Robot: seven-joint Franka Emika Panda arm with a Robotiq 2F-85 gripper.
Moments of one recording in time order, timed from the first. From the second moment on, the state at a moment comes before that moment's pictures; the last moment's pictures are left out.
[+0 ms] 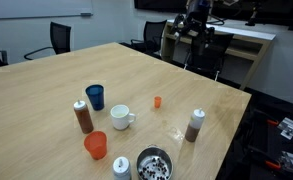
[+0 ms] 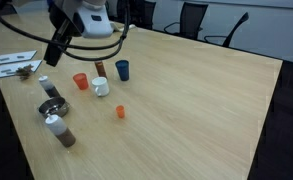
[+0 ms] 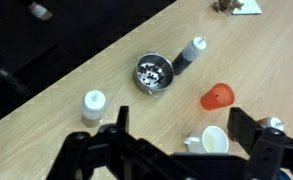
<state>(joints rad) 0.01 0.13 0.00 -1.97 0.74 1.74 0.54</state>
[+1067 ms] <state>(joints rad) 0.03 0.33 0.00 -1.91 1.13 1.86 0.66</state>
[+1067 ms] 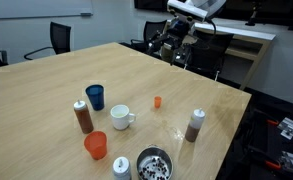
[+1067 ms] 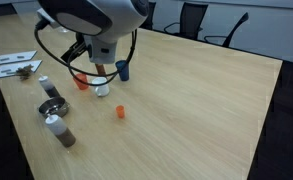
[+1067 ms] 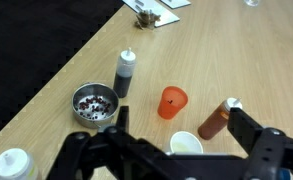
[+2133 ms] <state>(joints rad) 0.04 0.44 0.00 -2.06 1.42 1.88 0.62</state>
